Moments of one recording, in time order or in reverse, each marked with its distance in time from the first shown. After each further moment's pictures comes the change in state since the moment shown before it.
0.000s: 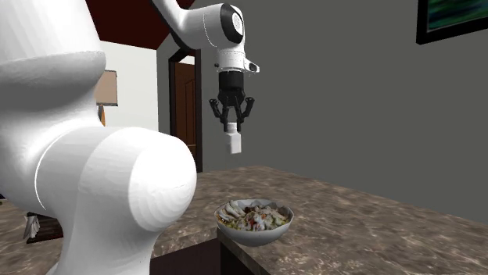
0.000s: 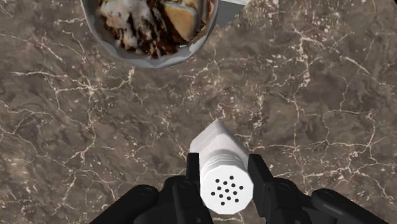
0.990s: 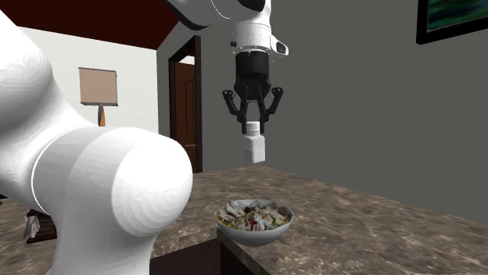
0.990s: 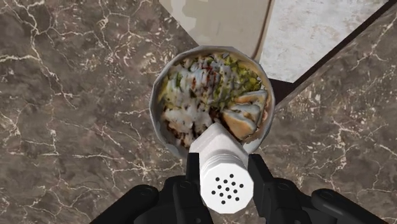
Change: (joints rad) arm -0.102 -0.401 -0.176 -0.286 -0.112 -0.105 -0.224
